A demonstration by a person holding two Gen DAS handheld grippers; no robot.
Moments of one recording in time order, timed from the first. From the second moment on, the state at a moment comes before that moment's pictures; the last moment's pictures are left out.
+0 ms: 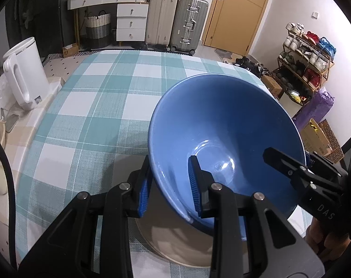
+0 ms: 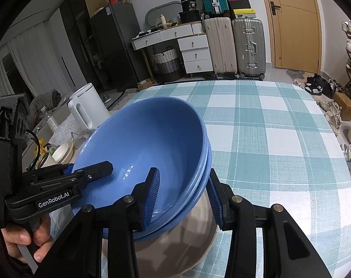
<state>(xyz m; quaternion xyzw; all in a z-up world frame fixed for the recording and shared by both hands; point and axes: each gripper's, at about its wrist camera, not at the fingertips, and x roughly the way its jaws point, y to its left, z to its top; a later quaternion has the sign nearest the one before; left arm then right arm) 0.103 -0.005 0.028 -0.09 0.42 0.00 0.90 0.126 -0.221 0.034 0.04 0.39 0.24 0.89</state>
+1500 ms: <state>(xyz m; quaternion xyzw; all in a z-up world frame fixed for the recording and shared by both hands) -0.020 0.052 0.053 -0.05 0.26 -0.02 0.96 0.057 -0.267 0.055 0.00 0.26 0.32 0.91</state>
